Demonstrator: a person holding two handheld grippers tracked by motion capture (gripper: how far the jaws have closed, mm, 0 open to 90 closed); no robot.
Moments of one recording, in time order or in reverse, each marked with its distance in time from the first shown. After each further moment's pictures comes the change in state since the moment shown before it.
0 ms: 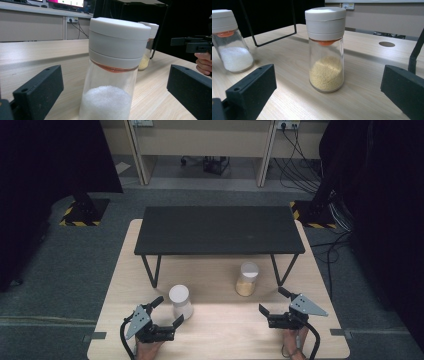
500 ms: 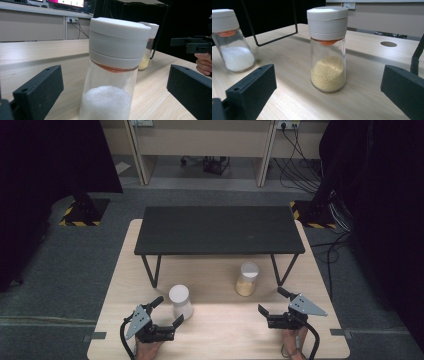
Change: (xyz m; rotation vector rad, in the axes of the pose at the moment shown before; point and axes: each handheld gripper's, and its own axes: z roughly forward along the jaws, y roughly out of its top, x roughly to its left) left arm 0.000 0.000 0.000 0.000 0.001 0.001; right arm 0.000 0.000 0.001 0.002 0.007 -0.002
